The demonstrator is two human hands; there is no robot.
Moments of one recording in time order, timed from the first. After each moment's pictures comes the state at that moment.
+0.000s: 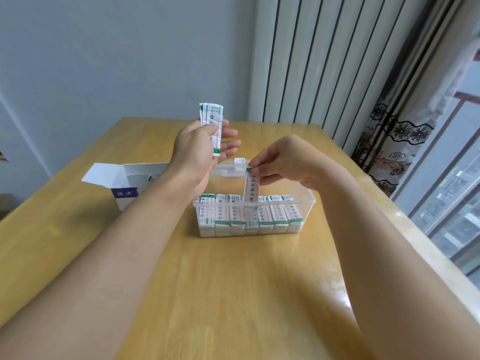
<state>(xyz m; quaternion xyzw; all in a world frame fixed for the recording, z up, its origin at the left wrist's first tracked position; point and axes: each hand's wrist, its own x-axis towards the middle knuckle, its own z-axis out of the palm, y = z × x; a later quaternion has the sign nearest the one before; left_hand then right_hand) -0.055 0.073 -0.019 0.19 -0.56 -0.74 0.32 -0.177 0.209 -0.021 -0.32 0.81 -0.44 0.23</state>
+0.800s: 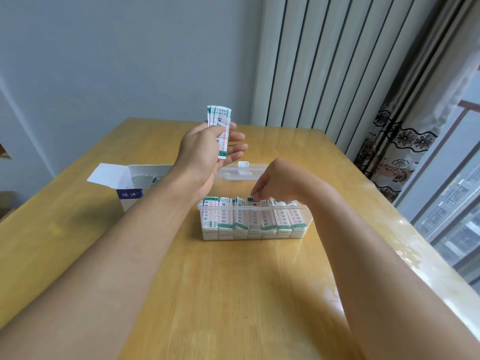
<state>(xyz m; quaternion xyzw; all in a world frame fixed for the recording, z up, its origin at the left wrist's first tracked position) -0.053 0.071 -0.016 0.18 -0.56 -0.75 0.31 -0.173 0.190 -0.041 -0.34 0.91 -0.17 0.16</state>
